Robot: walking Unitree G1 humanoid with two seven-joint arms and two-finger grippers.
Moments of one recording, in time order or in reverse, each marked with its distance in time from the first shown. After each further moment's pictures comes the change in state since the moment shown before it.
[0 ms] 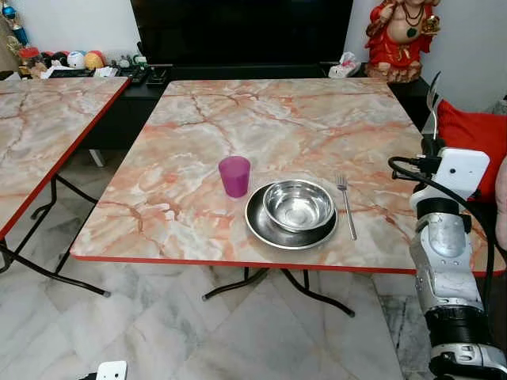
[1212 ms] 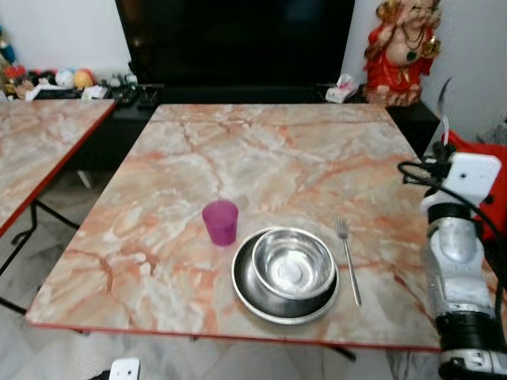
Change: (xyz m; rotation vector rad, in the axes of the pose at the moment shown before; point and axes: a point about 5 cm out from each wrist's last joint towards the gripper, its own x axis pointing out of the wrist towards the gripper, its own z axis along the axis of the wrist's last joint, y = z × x) left arm 0.004 -0.008 0.010 -0.003 -0.021 -0.020; right arm -0.004 -0.004 -0.004 -0.023 0.020 0.004
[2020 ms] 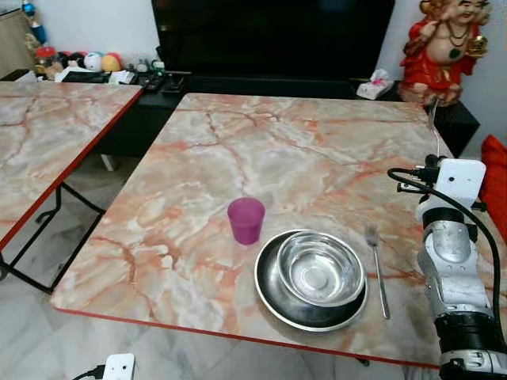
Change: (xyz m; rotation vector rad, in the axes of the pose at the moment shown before) left arm 0.001 -0.003 0.000 -0.002 0.005 -0.012; right arm -0.003 -0.022 -0.031 -0.120 0.257 -0.061
